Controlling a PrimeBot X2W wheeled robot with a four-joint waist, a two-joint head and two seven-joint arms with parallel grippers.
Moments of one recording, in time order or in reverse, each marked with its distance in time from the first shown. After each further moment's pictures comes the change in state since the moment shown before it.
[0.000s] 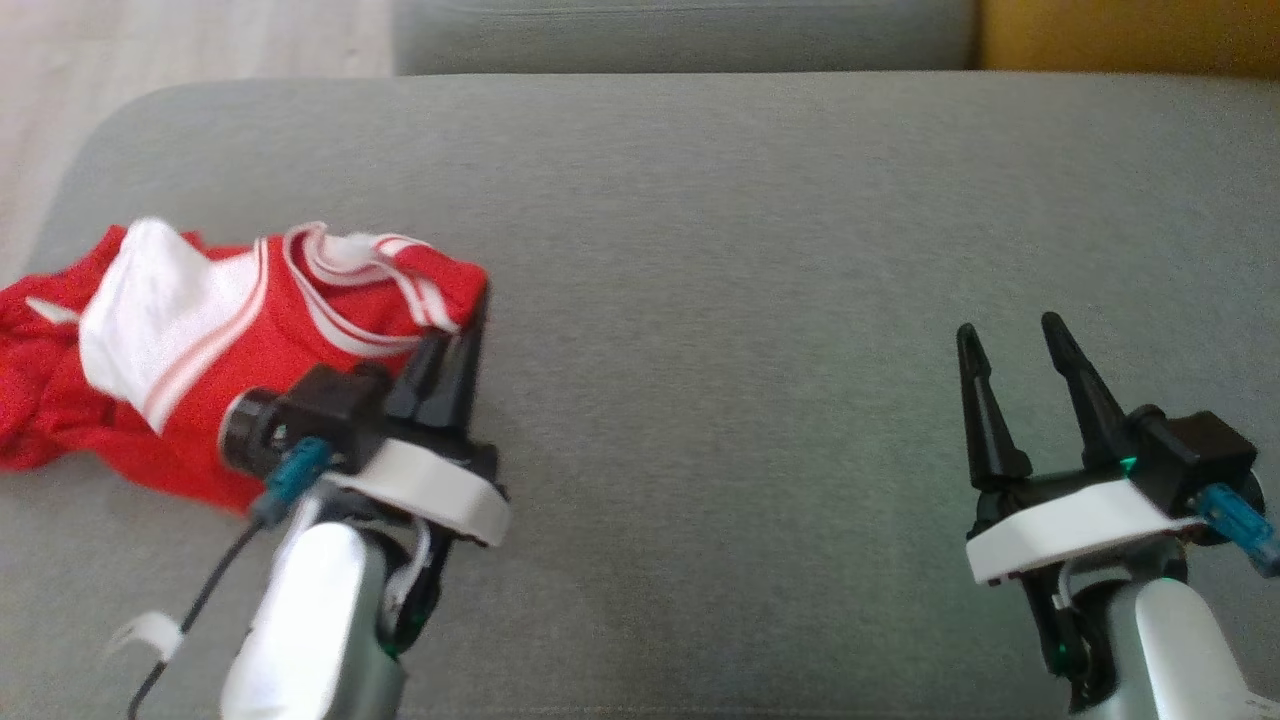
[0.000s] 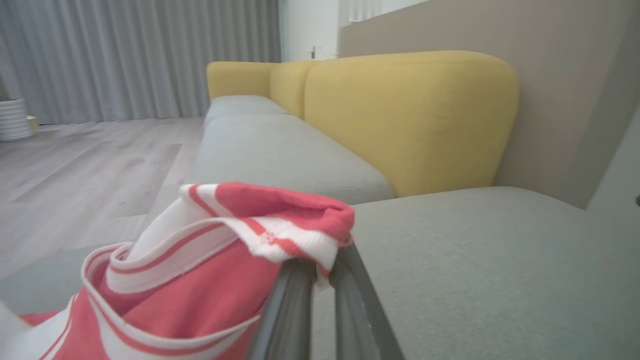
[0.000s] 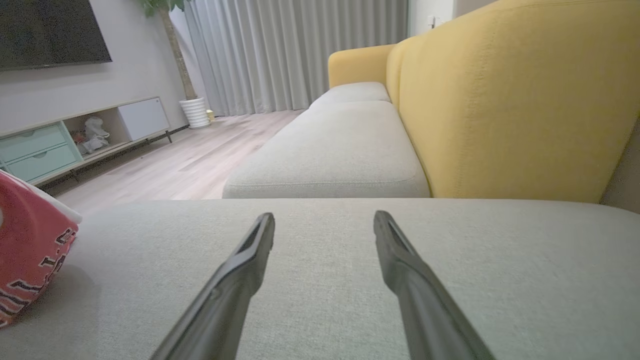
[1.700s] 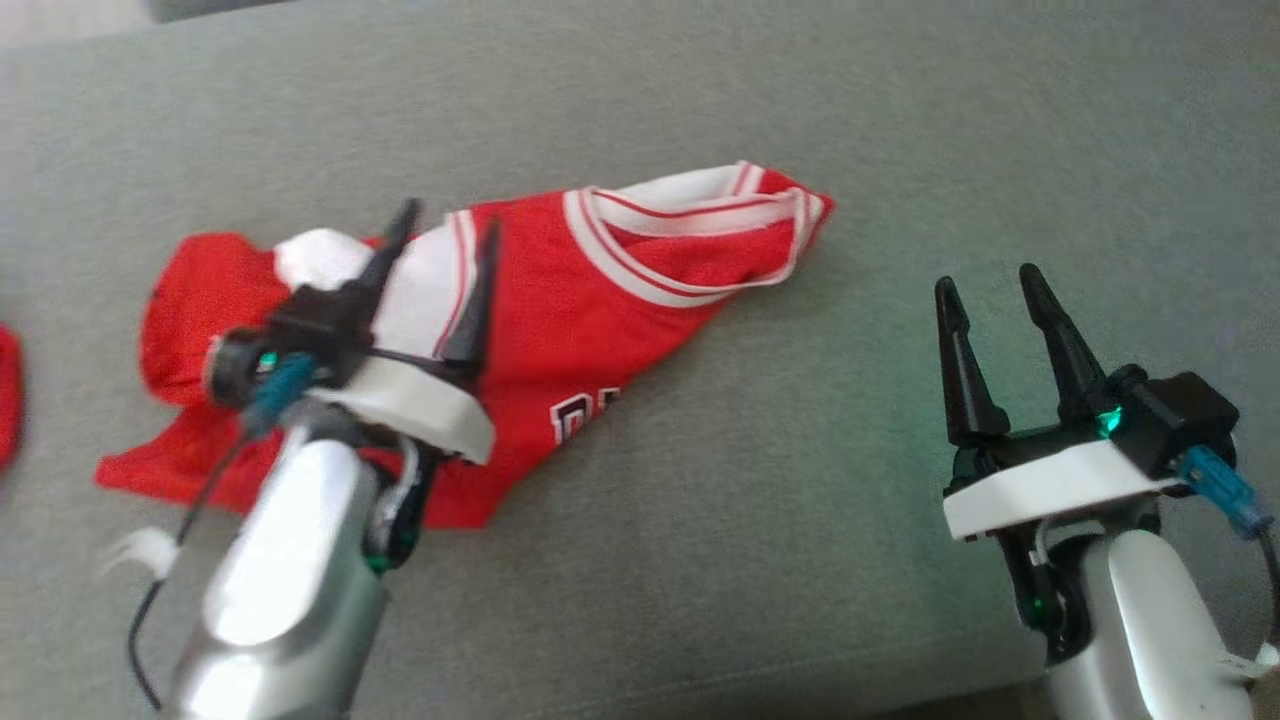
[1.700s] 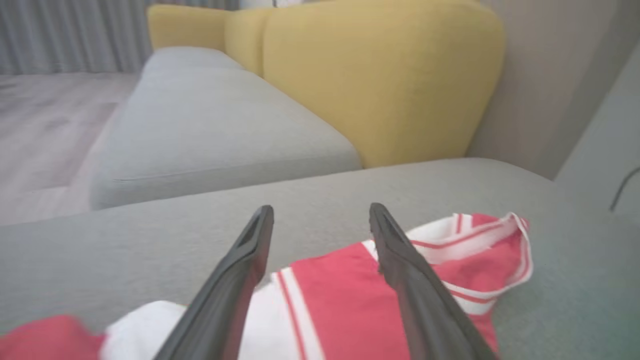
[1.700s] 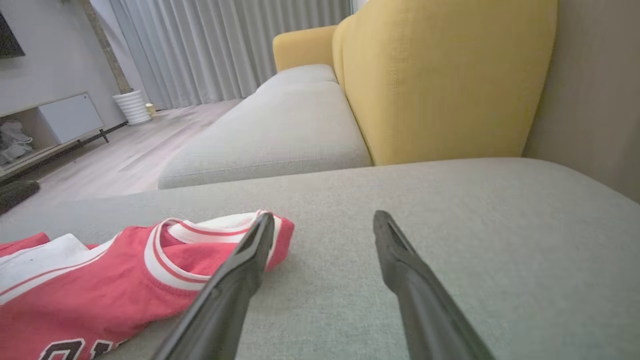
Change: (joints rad) left arm -0.209 0.067 -0.146 0.224 -0.149 0.107 -0.072; right arm -0.099 0.000 0.045 0.082 0.028 0.000 -0.076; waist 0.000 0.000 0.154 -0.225
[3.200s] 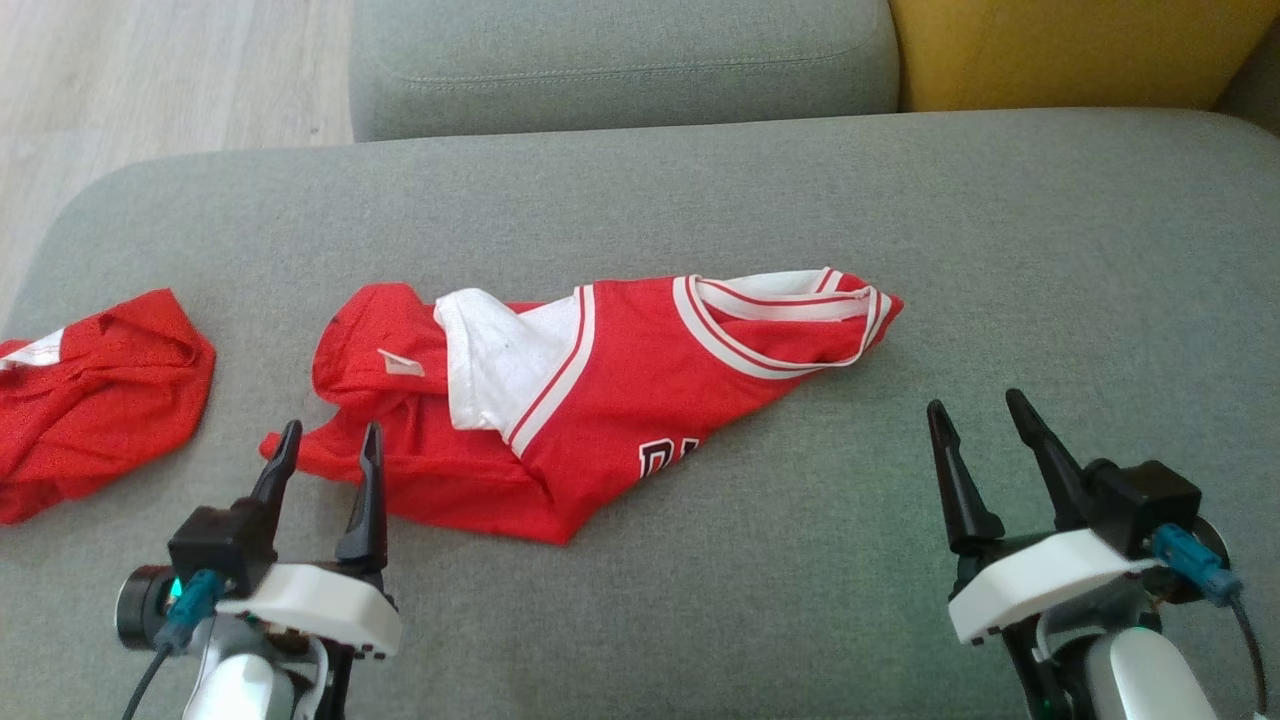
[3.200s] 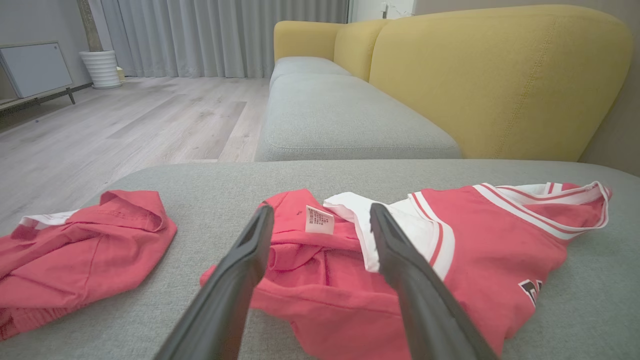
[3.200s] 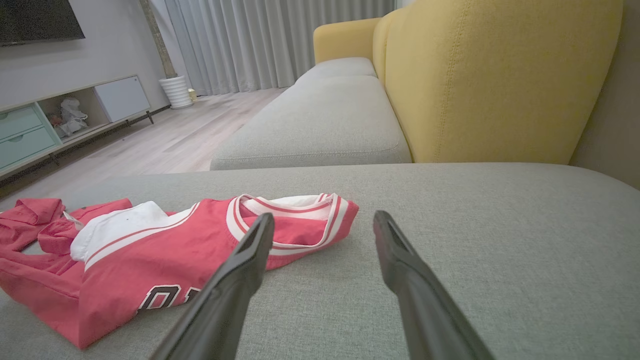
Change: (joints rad) left arm 0.408 0.038 0.210 -0.150 0.047 0.034 0.000; right arm 0.167 0.000 -0.015 -0.017 -0.033 0.000 0.098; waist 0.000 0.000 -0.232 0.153
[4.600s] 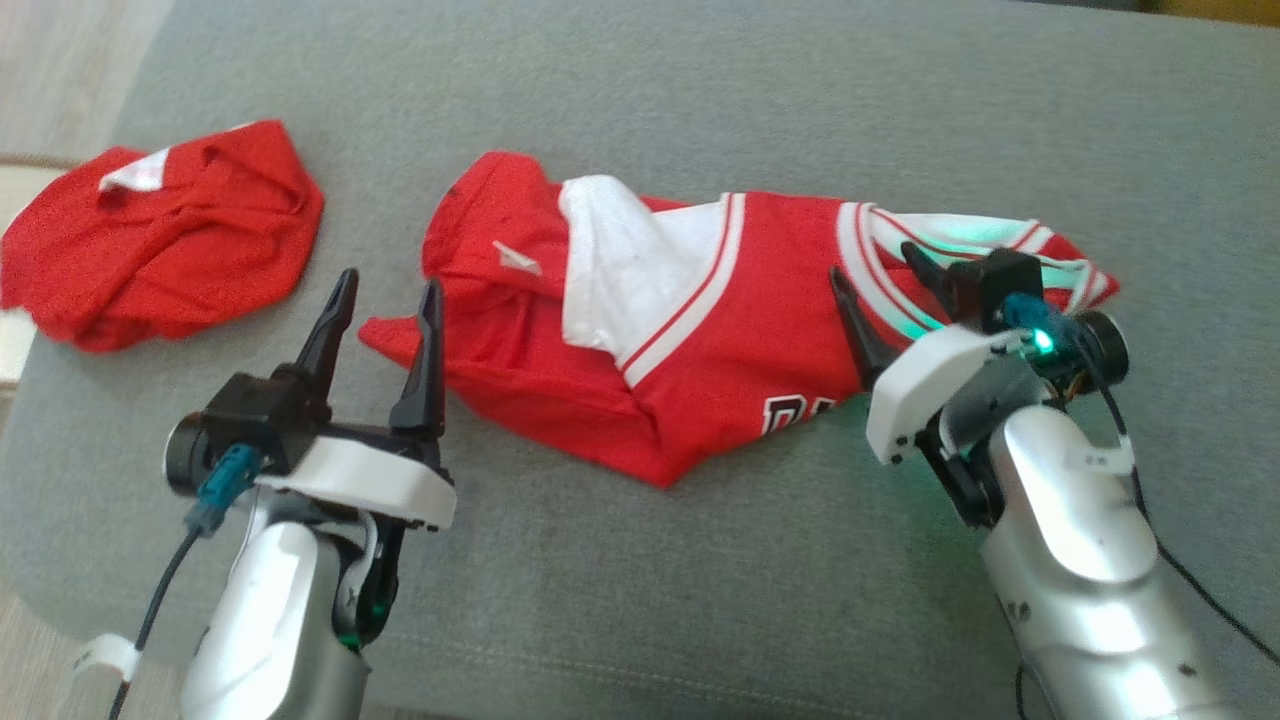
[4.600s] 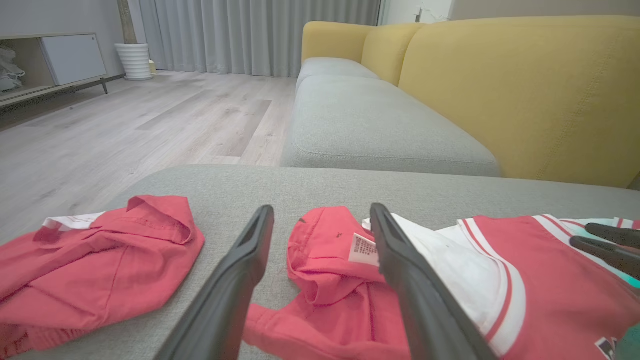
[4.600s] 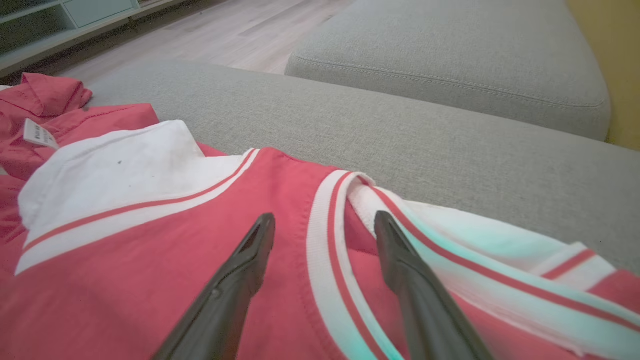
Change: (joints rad) left arm -0.207 -0.069 -0.030 0.004 0.025 -0.061 0.000; right arm -0.498 -0.007 0.141 0.484 -0.077 0.000 0.079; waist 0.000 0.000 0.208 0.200
